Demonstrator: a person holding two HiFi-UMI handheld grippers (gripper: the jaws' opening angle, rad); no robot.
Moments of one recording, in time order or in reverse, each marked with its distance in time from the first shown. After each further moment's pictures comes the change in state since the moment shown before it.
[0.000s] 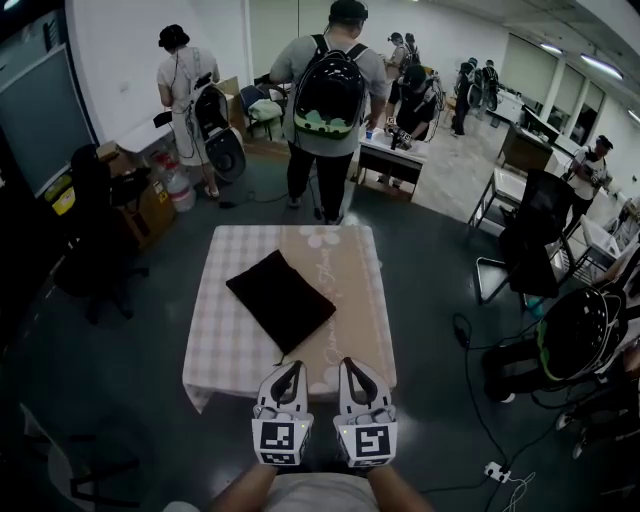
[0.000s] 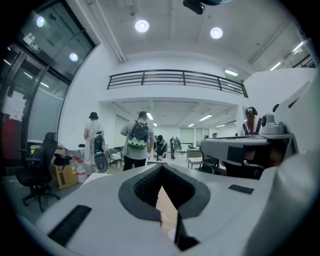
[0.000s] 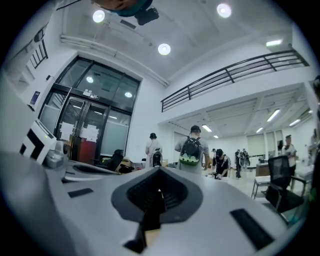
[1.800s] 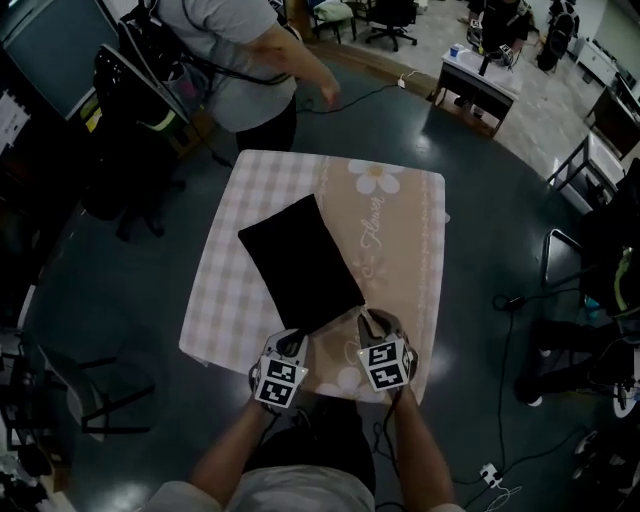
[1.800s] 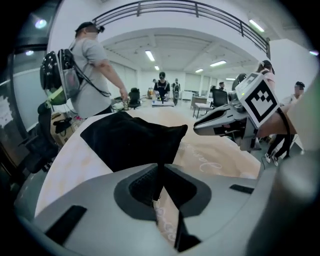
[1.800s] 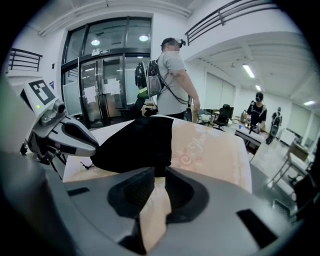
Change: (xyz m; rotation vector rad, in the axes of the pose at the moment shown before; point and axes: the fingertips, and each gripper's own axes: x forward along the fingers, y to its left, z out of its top) left arm 0.152 0.098 -0.261 0.036 0.677 0.035; right arm 0.204 -0.061 -0.322 -0.076 0.663 0.420
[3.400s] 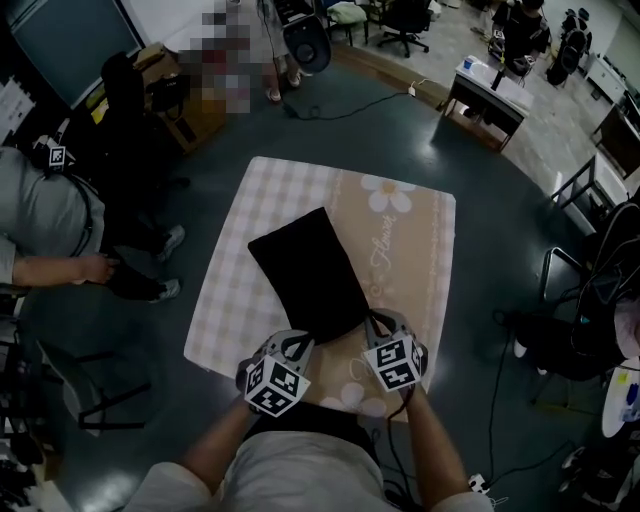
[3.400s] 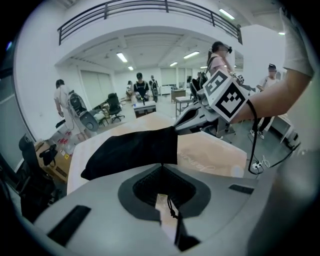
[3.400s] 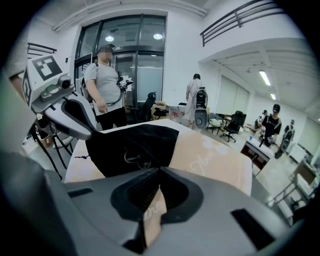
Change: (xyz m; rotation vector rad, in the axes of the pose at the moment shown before) left arm -0.032 0.009 0.079 0.276 0.039 -0.132; right arm 0.009 -0.014 0.062 -0.135 0.022 0.074
